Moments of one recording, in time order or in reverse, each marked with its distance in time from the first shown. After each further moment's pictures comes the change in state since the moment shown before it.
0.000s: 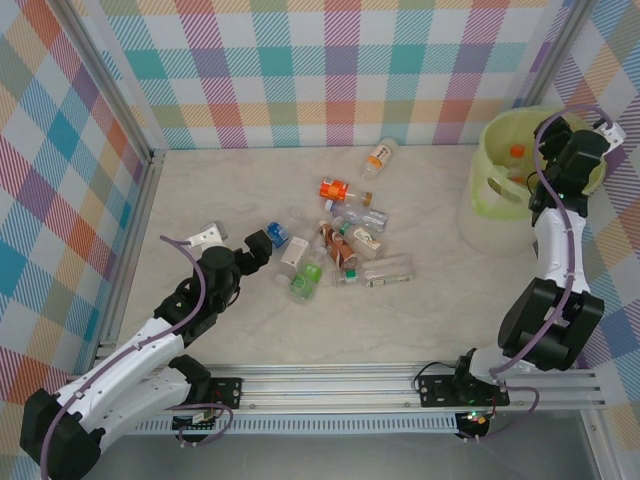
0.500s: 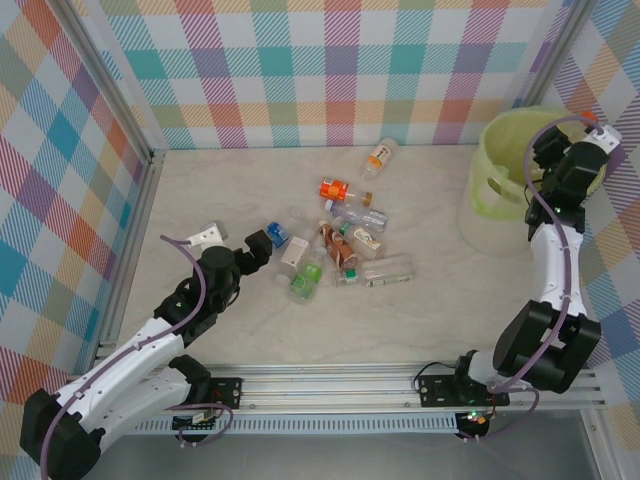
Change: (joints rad) left arm 0.000 0.000 0.000 0.004 -0.001 0.008; right arm -0.016 -0.050 -0.062 0.044 -0.069 -0.060
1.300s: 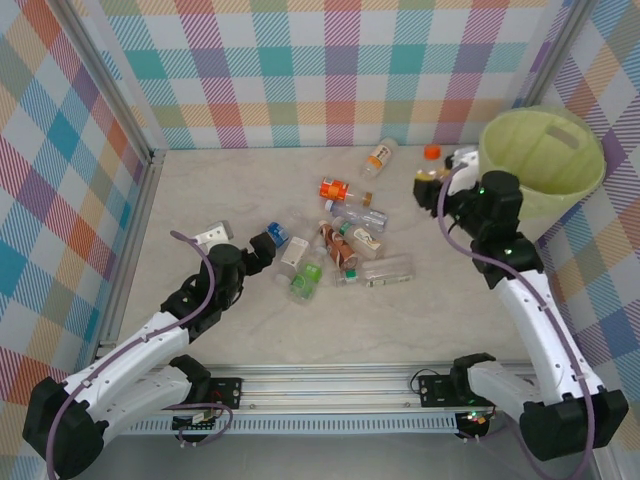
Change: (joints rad) left arm 0.000 0.064 0.003 0.003 0.001 0.026; right arm 0.541 -0.395 -0.132 -0.336 -0.195 -0.438
